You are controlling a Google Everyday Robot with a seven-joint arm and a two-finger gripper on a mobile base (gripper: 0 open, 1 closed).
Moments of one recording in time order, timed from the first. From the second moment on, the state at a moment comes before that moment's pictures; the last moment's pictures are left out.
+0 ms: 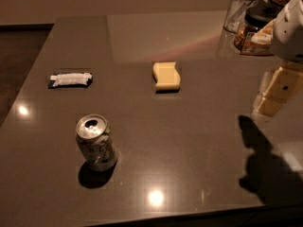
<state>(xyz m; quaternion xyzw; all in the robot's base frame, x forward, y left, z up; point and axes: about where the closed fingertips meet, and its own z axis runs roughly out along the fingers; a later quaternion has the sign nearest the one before) 0.438 -0.214 0.987 -0.60 0.78 -0.05 0.18</state>
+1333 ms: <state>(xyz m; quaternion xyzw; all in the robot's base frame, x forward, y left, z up) 0.435 -0.151 0.946 -0.63 0.75 0.04 0.21</state>
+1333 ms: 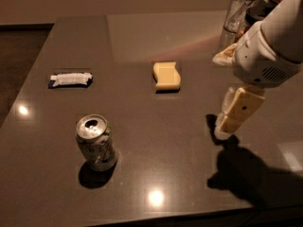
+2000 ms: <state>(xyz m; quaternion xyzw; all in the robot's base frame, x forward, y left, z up) 0.415 -0.074 0.935 -0.66 0.69 0.17 0.24</state>
